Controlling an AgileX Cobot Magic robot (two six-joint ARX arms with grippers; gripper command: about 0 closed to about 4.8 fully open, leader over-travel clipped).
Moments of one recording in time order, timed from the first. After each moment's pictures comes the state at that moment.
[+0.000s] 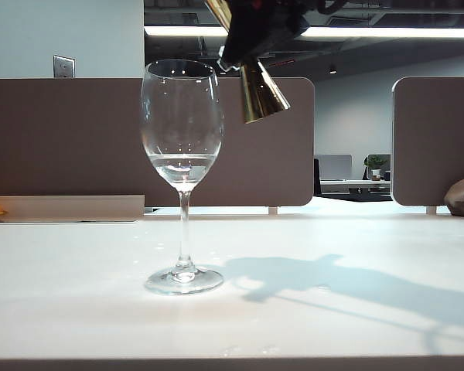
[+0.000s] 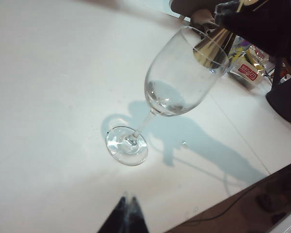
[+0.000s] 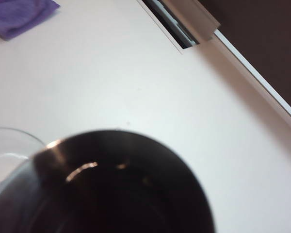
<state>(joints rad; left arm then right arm) -0.05 0.01 0.40 -0.71 0.60 -0.29 0.74 1.40 1.18 -0.25 0.00 -0.39</state>
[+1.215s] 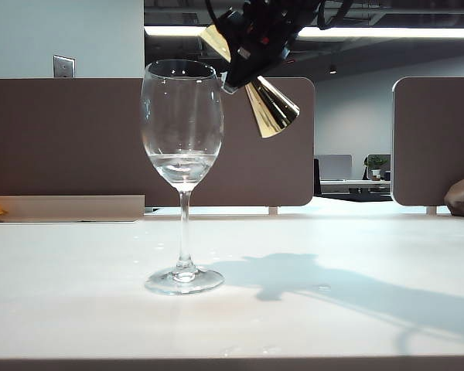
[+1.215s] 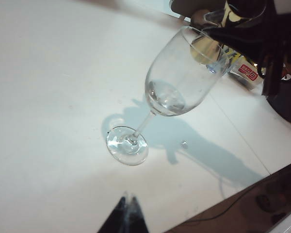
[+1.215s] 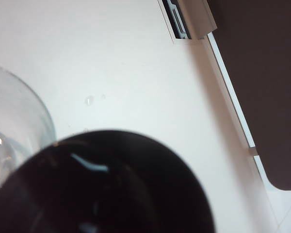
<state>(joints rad) -0.05 0.01 0.40 -0.71 0.60 -0.29 0.78 1.45 1.18 -0.25 0.14 -0.76</state>
